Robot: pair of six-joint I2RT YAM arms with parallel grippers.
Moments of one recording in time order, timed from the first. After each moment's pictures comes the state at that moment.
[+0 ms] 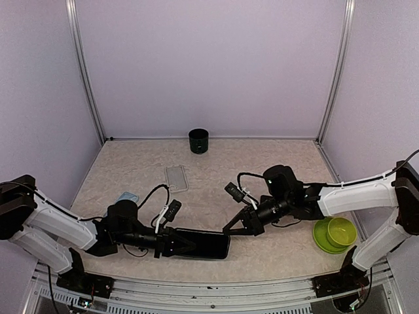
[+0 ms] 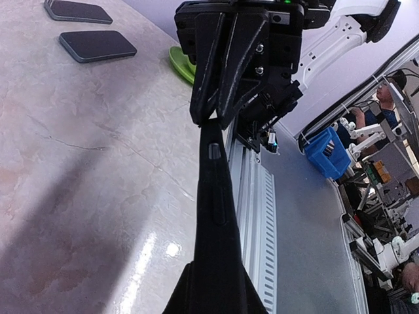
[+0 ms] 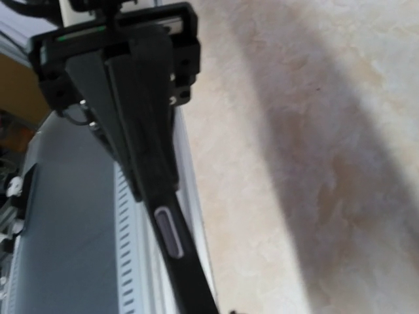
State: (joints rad) left arm -1.01 1.41 0.29 0.87 0.54 -0.57; right arm 0.89 1.48 0.73 0.15 -0.79 0.34
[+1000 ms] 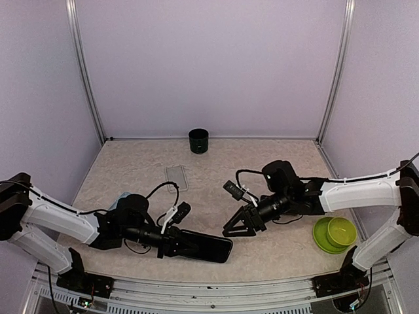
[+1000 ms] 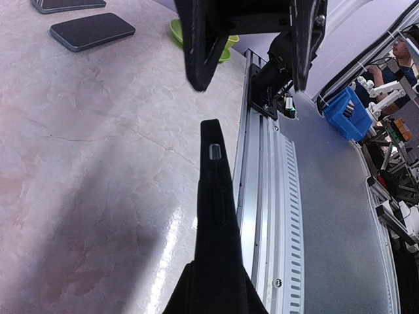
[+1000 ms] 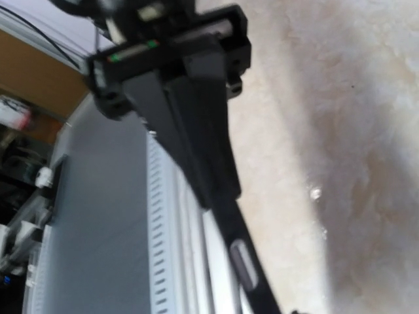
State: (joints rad) left arm -1.01 1.40 0.39 0.59 0.56 -0.36; right arm 0.86 1.44 0.76 0.07 -0.88 0.33
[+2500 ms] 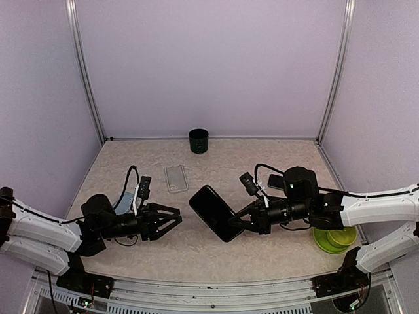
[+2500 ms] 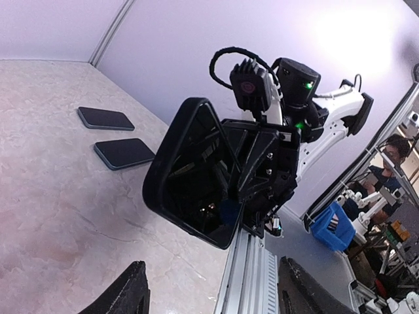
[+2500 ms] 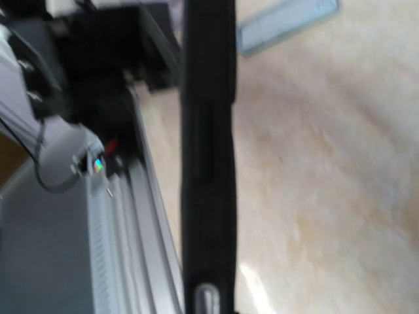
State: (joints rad) left arm -0.92 1.18 0.20 1.01 0.39 -0.61; right arm 0.95 1.25 0.62 0.21 -0.52 0.39
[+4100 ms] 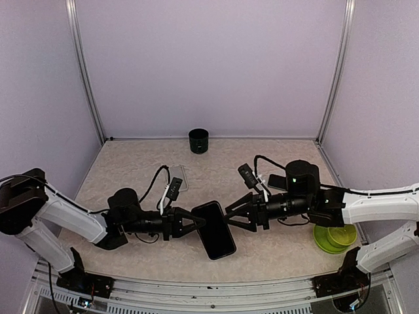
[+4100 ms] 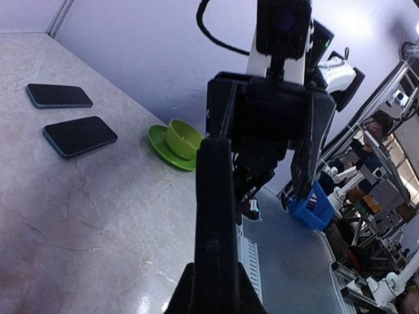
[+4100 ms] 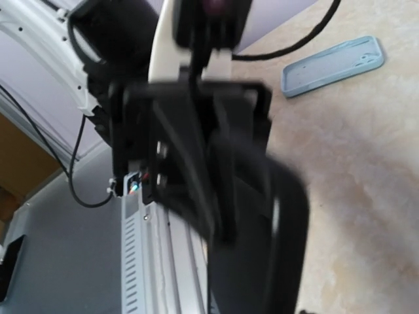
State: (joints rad) left arm -0.96 1.53 0.40 1.16 0.52 -0.67; right arm 0.97 1.23 0.65 0.31 -0.55 0.41
